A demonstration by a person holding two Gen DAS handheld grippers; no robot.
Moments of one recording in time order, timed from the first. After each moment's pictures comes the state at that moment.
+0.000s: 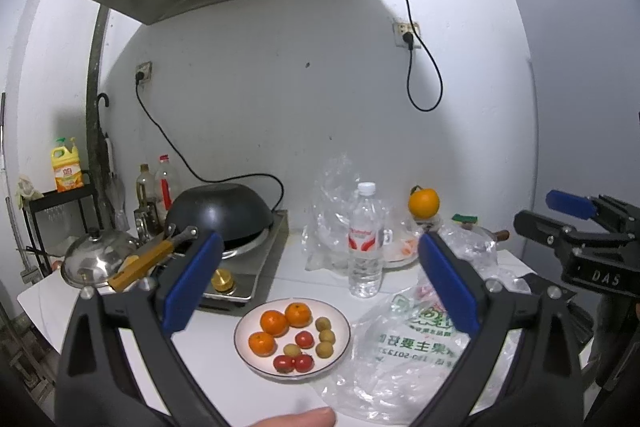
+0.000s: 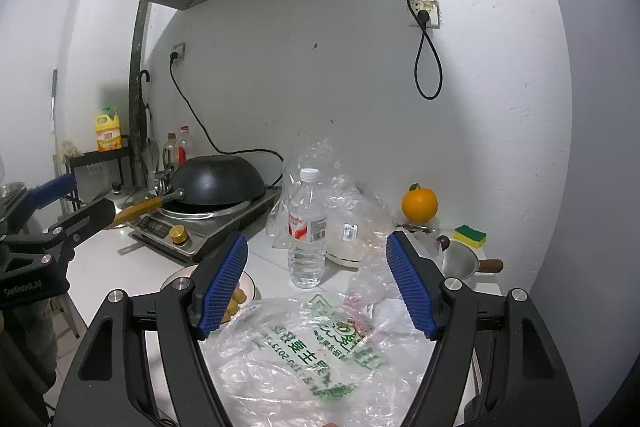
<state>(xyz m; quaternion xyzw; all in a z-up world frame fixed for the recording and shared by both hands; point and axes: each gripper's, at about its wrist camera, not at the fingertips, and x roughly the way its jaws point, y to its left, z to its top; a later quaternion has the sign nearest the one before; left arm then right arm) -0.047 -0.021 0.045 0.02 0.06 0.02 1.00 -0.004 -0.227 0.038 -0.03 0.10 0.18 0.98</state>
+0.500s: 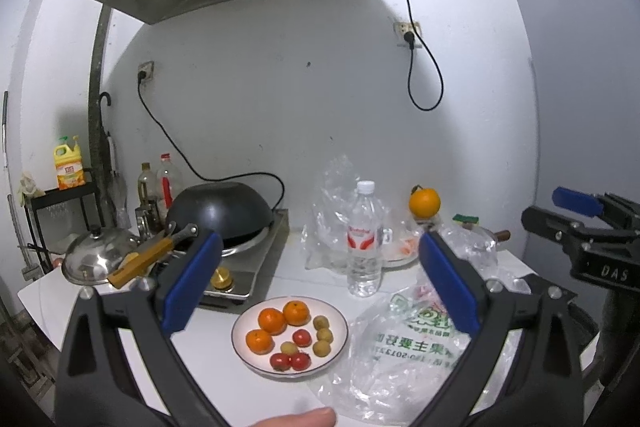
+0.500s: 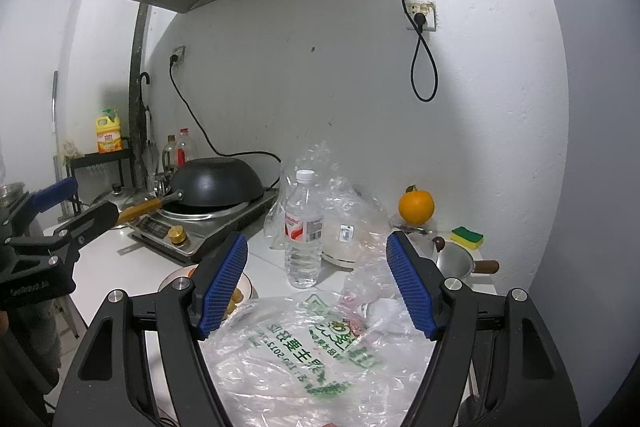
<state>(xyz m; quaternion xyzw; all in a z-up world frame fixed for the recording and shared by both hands) -0.047 -0.026 0.042 0.02 0.06 0.03 1.00 -0.004 -0.237 0.038 -0.03 0.10 0.17 0.98</state>
